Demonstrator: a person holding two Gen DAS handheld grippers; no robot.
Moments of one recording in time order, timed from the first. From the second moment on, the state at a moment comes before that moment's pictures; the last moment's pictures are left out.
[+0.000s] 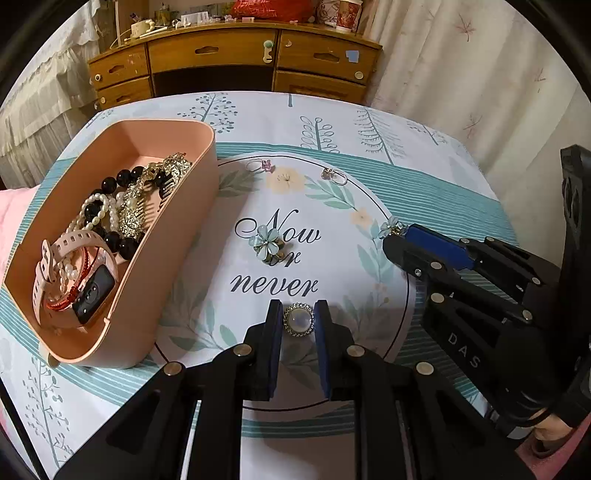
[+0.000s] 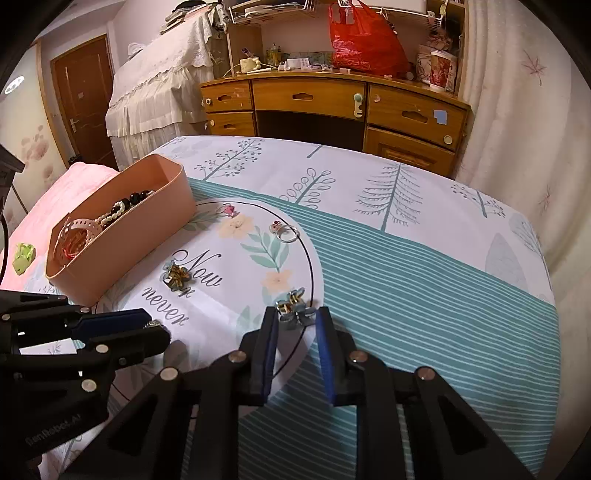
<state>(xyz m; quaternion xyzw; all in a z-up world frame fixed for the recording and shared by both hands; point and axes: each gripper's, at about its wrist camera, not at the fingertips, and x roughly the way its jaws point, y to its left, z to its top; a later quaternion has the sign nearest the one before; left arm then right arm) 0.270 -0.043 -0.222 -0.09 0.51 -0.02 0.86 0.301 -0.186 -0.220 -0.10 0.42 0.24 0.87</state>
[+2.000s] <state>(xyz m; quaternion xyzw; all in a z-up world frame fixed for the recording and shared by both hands) 0.285 0.138 -0.134 -0.08 0.49 -0.08 0.87 0.292 -0.052 -0.116 0.00 0.40 0.19 0.90</state>
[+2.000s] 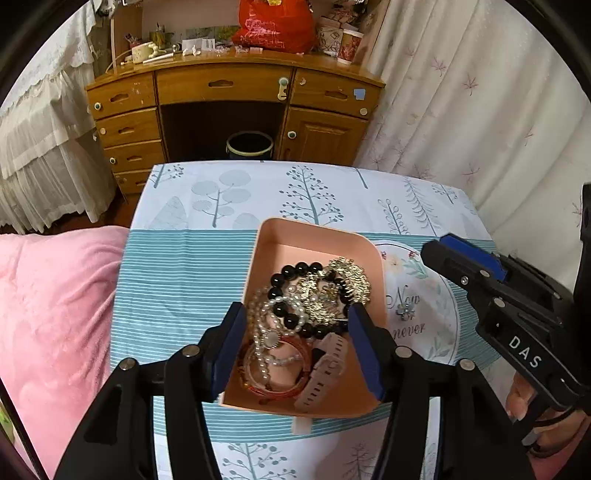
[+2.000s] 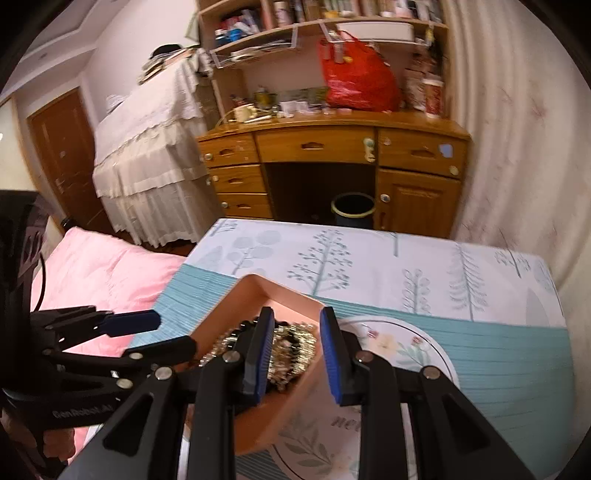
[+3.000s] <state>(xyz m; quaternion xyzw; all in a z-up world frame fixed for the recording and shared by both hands) 0.417 -0.022 -0.152 0.21 0.60 -0.28 0.72 0.268 -0.082 -0.217 -0.19 0.39 0.23 0.87</state>
